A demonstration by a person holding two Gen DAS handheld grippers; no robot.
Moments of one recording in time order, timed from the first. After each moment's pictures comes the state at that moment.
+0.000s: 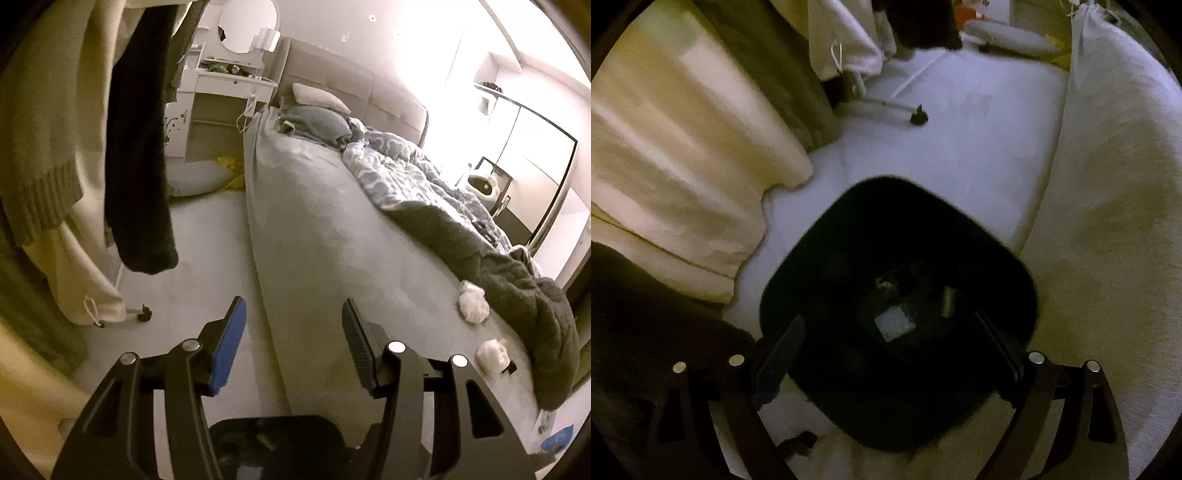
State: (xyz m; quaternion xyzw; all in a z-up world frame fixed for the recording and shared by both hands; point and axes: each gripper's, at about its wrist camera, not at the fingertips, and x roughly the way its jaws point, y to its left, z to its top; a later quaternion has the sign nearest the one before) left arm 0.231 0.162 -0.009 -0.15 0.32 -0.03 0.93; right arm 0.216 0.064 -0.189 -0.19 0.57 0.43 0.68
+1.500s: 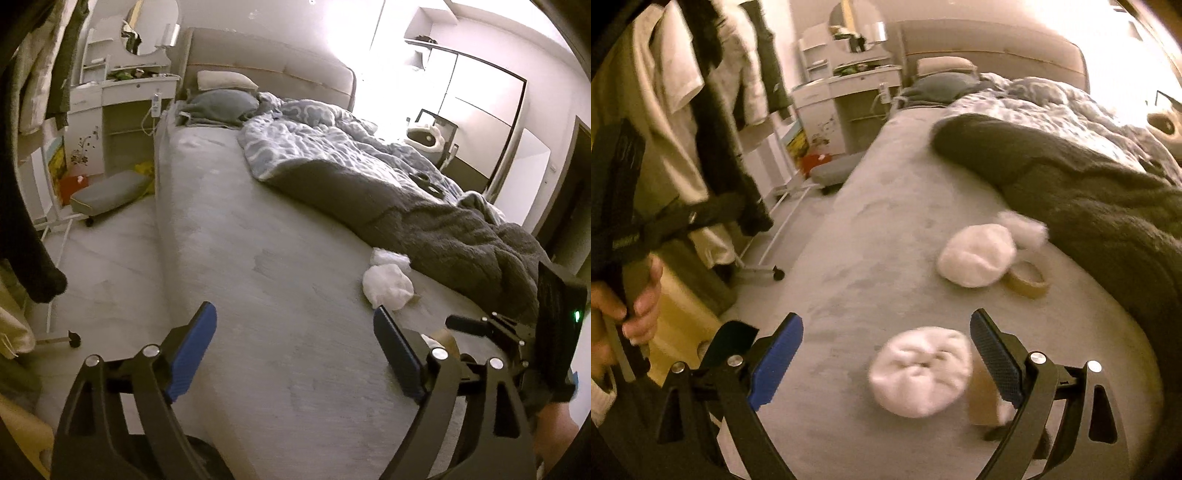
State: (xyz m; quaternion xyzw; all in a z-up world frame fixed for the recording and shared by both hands) left arm 0.288 -0.041 -0.017 -0.08 0.34 -0.14 0.93; right arm 0.298 -0.250 -0.053 -0.01 0.39 0.25 0.89
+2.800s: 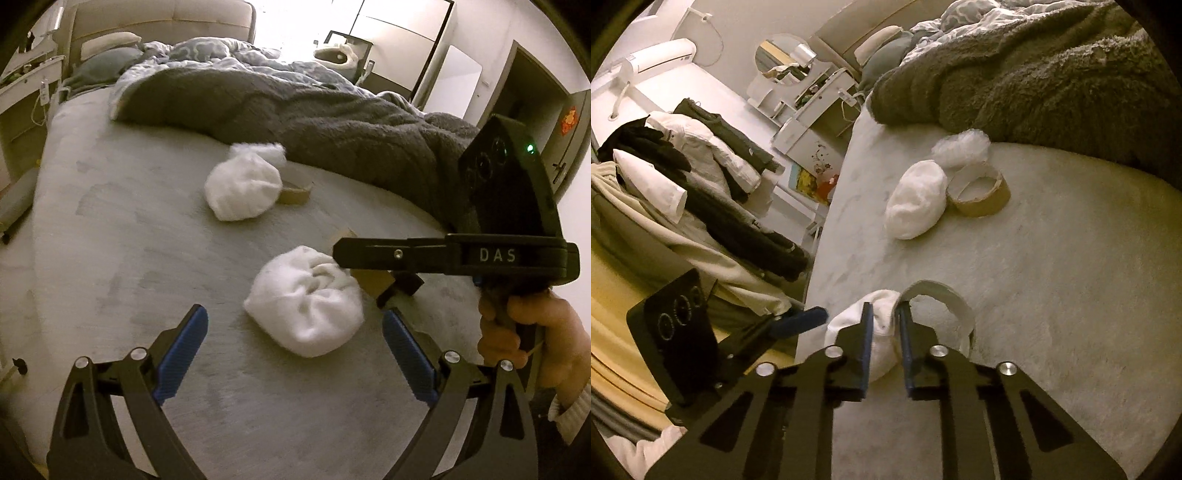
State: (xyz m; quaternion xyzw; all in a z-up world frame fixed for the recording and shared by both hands) left arm 0.289 -0.184 -0.090 0.00 0.42 -0.31 0.85; right arm 0.314 -0.339 -0.097 0.25 0.45 0.28 0.81
